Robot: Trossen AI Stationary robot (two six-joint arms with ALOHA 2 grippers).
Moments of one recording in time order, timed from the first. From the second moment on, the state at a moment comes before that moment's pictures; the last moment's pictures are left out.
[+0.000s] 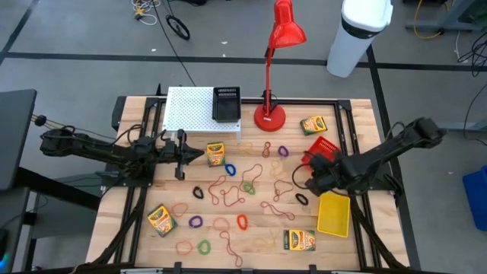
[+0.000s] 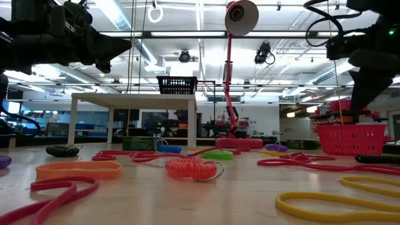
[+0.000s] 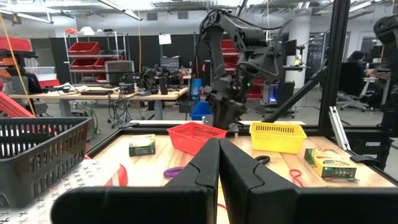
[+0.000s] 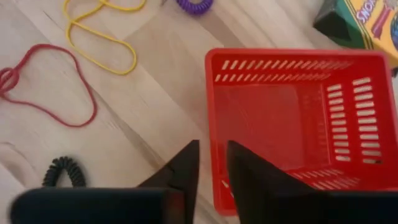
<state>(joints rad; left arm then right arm) 0.04 0.80 0.01 0.96 -0.05 0.05 0.42 1.17 0.70 -1.04 0.46 1.12</state>
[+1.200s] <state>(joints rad) 0.04 0.80 0.01 0.96 -0.05 0.07 0.30 1.30 0.76 -0.98 0.43 0.92</state>
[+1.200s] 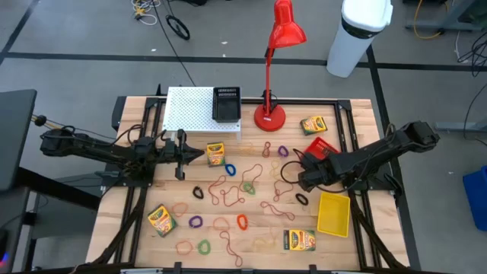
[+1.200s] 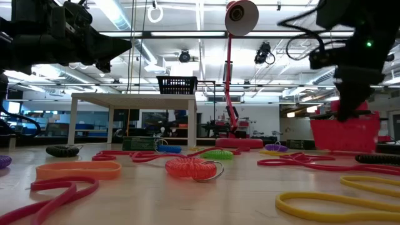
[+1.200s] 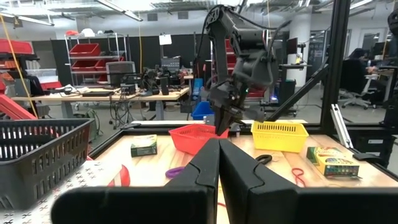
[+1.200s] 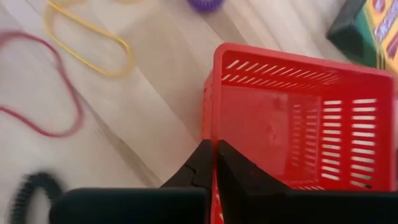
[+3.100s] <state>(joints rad) 0.04 0.80 0.01 0.93 -0.08 0.07 0.44 2.11 1.64 -0.39 0.59 -0.02</state>
